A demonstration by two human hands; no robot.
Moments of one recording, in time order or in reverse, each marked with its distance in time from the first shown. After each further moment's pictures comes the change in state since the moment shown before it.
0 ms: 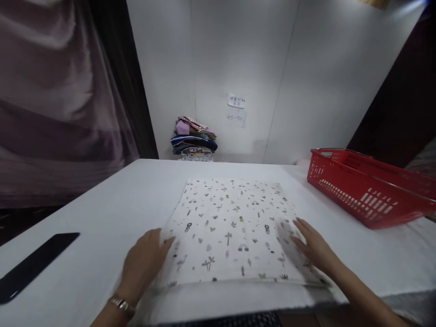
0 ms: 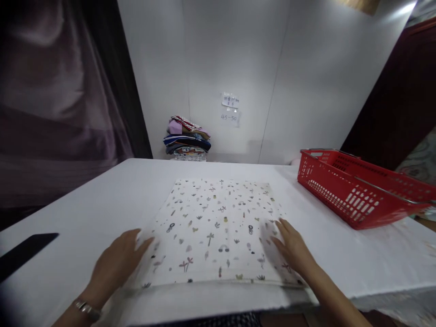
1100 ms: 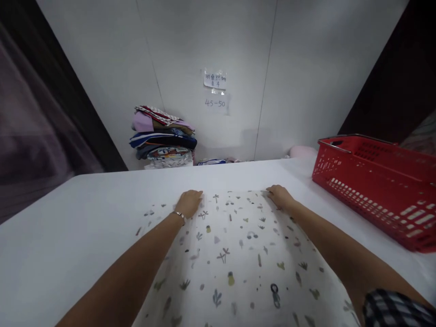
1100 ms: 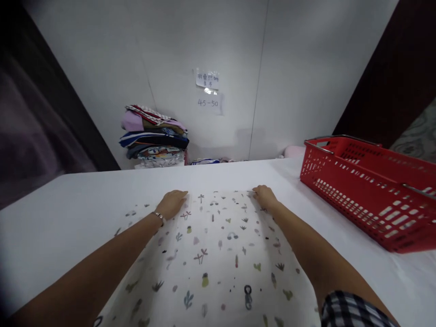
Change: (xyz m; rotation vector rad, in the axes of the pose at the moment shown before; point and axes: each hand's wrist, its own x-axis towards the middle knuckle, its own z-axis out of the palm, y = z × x) left_hand 0.307 0.174 0.097 0.025 -0.116 0.568; right_hand 0.290 0.066 0.084 -0.006 -0.258 0.073
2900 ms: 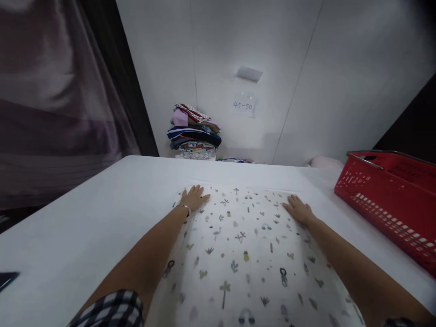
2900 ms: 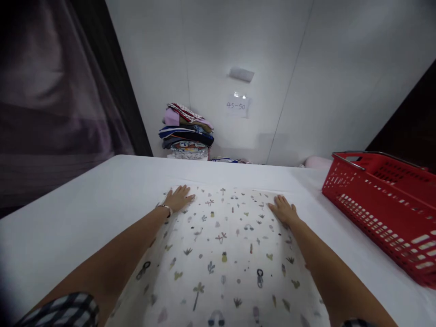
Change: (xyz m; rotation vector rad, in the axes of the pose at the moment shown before) left_hand -0.064 -0.054 0.006 -0.106 -0.162 -0.352; right_hand -0.042 0.002 0.026 -0.056 -0.129 0.156
